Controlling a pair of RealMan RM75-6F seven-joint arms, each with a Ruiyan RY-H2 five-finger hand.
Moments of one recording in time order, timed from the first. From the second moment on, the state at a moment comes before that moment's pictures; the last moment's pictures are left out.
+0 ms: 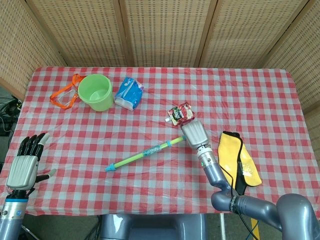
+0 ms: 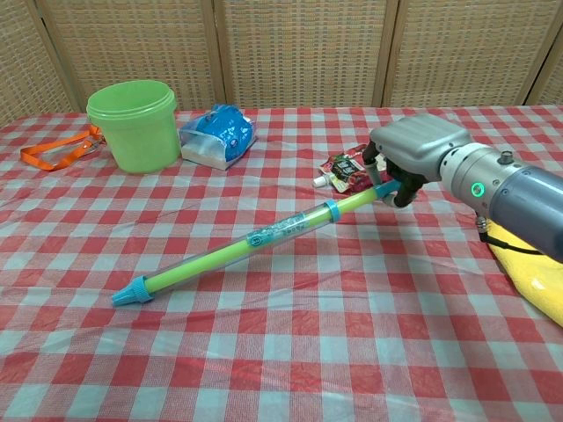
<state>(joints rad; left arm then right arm) -0.14 -1.29 -0.06 -1.62 1.48 1.47 0.18 0.79 -1.75 0.25 -1.24 -1.05 1.03 -0.68</state>
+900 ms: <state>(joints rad) -0.22 -1.28 -0.11 -1.68 1.44 1.38 0.18 0.79 -1.79 0.36 -1.44 -0.83 1.33 -0.96</state>
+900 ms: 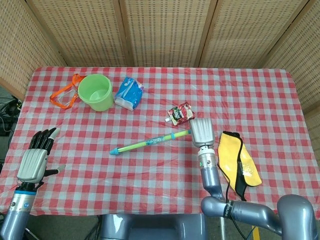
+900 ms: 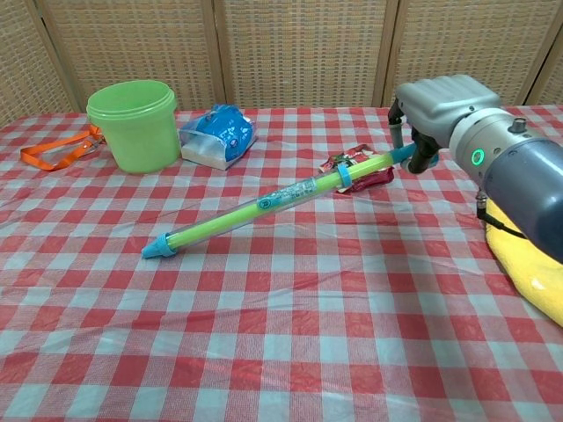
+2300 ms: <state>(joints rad) -0.57 -1.82 -0.33 -1.38 0.94 1.16 0.46 0.78 -1.81 0.37 -1.46 -0.78 1.43 -1.00</state>
